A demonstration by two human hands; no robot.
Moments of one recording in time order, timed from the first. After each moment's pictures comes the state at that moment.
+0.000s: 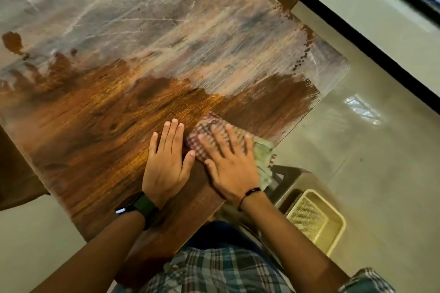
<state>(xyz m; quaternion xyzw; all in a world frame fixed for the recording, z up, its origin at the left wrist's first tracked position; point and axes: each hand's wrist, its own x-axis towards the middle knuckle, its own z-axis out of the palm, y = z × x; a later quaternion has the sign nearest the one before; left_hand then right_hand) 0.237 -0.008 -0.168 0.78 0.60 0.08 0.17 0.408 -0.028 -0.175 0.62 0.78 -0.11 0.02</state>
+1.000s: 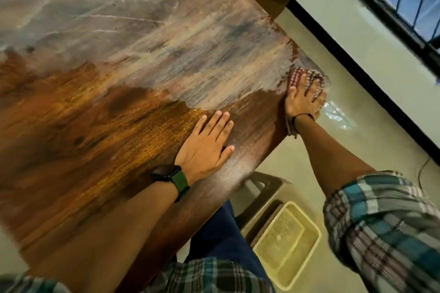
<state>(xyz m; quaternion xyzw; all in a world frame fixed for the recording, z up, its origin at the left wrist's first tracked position) 0.340 0.064 -0.174 0.88 0.45 0.04 0.13 0.597 0.143 -0.163 0.90 0.40 -0.19 -0.07</state>
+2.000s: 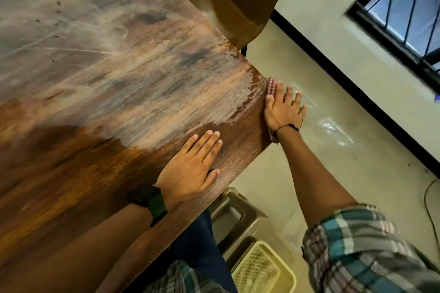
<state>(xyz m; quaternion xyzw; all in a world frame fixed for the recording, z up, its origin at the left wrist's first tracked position) 0.439 0.103 -0.170 0.91 0.41 0.01 0.07 0.685 0.198 -0.163 0.85 0.51 -0.14 0.00</state>
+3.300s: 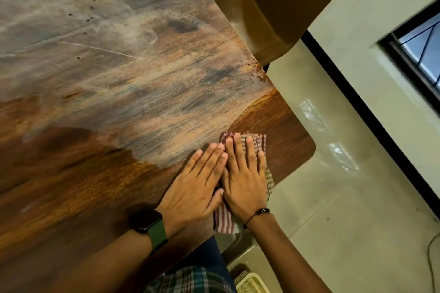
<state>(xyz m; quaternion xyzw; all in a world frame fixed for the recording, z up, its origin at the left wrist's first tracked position) 0.438 0.107 -0.167 0.86 0.50 0.08 0.11 0.587 0.115 -0.185 0.63 0.77 -0.06 0.01</state>
